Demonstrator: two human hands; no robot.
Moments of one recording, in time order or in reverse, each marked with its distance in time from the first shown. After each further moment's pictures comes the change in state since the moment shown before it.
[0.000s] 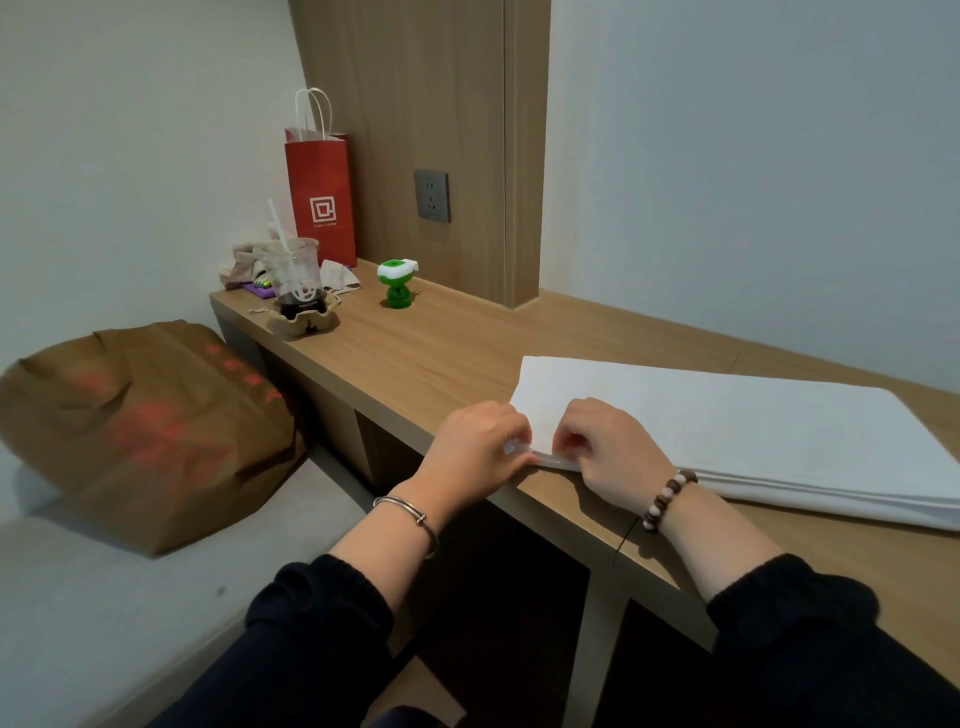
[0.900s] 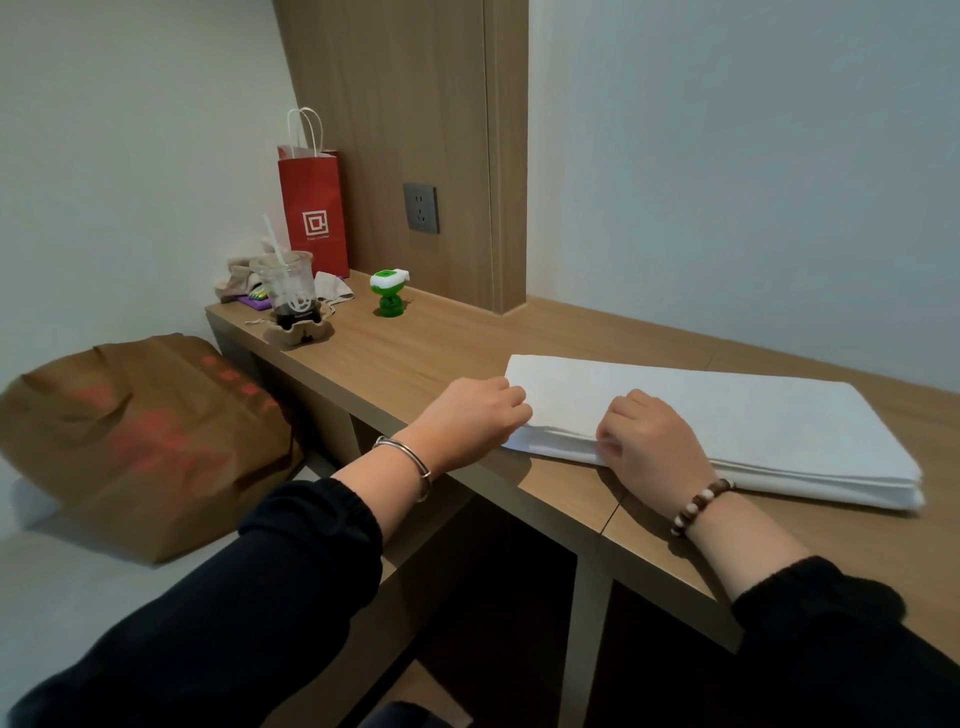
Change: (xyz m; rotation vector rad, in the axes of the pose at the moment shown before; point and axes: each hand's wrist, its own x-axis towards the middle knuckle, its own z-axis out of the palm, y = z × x) left_hand 0.024 0.006 -0.037 0.466 -0.144 0.411; right_hand -0.037 0.021 -0.017 -0.325 0.315 -0.094
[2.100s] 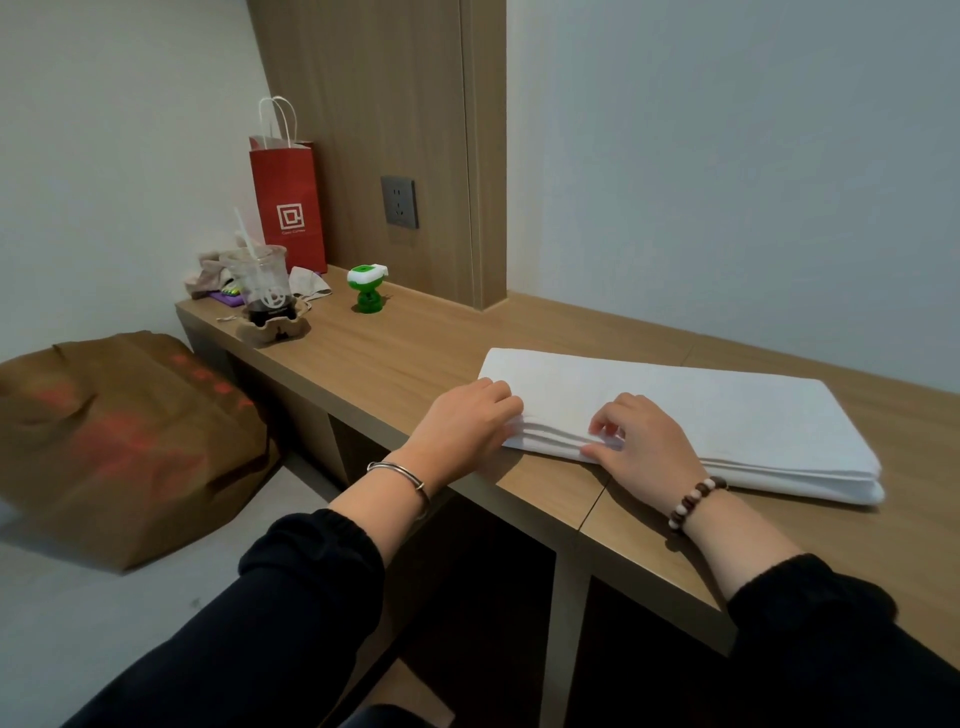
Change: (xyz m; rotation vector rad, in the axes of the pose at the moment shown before) left_hand 0.012 0.016 0.032 -0.225 0.012 -0.237; right_hand -0.009 0.017 0.005 0.178 -0.218 0.340
